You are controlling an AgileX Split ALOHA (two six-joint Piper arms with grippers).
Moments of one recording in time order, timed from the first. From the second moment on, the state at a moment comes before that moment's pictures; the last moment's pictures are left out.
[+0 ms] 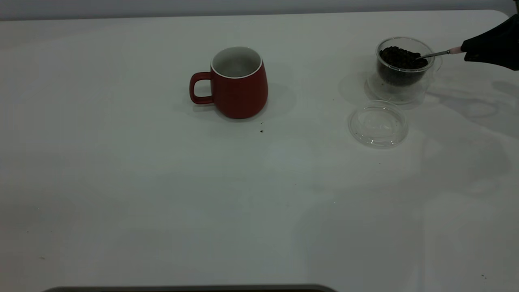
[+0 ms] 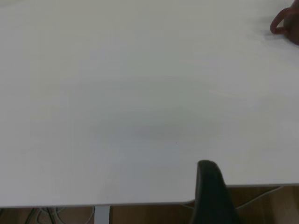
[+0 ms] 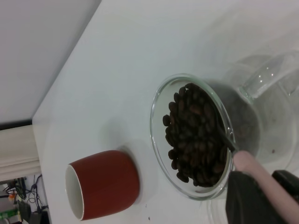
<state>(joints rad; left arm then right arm) 0.00 -0.02 -0.49 -0.01 1.13 0.02 -0.39 2.38 -1.21 1.53 0.90 -1.13</state>
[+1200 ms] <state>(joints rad) 0.00 -0.02 -0.49 -0.01 1.13 0.02 -0.44 2.35 -1.21 1.48 0.95 -1.13</state>
